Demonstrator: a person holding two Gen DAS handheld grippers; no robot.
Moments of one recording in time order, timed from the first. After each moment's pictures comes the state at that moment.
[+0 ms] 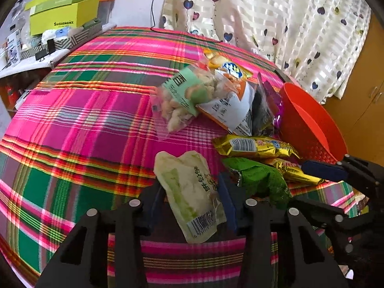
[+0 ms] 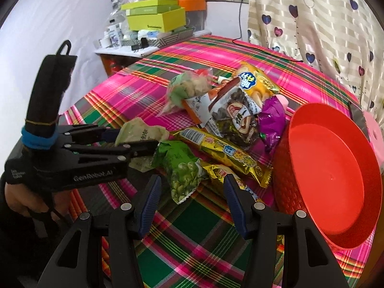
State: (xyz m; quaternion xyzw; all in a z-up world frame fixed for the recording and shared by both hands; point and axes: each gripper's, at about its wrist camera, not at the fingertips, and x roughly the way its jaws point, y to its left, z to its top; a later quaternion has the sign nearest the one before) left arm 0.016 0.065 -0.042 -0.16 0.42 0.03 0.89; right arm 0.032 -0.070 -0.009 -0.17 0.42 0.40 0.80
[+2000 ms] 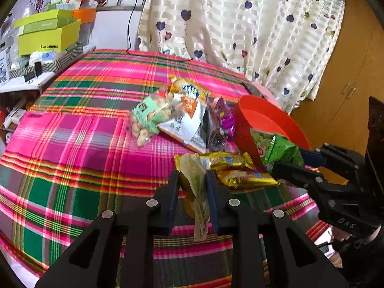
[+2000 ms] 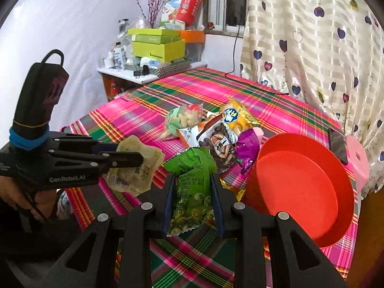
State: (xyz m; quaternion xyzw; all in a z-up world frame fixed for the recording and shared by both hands) left arm -0.013 0.041 0.004 -0.15 0.37 -0.03 0.92; right arm 0.006 -0.100 0.027 -0.17 0.32 0.39 0.85
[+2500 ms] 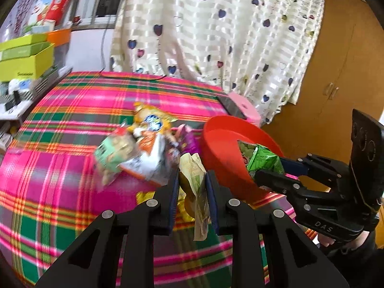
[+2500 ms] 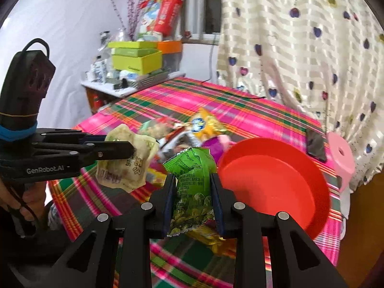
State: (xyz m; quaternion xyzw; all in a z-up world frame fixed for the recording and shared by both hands) left arm 0.021 0.005 0.042 -0.13 0.33 -0.08 0.93; right arm 0.026 -0.138 0.045 -0.15 0.30 0.35 0.88
